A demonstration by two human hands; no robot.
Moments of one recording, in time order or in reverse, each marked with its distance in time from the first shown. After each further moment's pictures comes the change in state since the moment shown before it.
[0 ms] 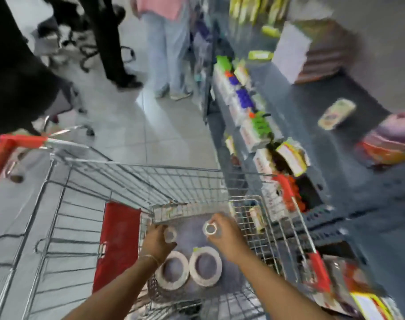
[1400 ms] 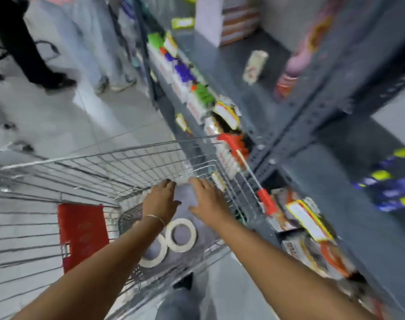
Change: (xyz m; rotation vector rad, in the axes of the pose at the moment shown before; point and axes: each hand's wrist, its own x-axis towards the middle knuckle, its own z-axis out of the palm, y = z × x) left_hand -0.021 0.119 0.026 0.458 0.011 0.552; right_hand -0.064 -0.001 -0.040 -0.323 0.207 0.033
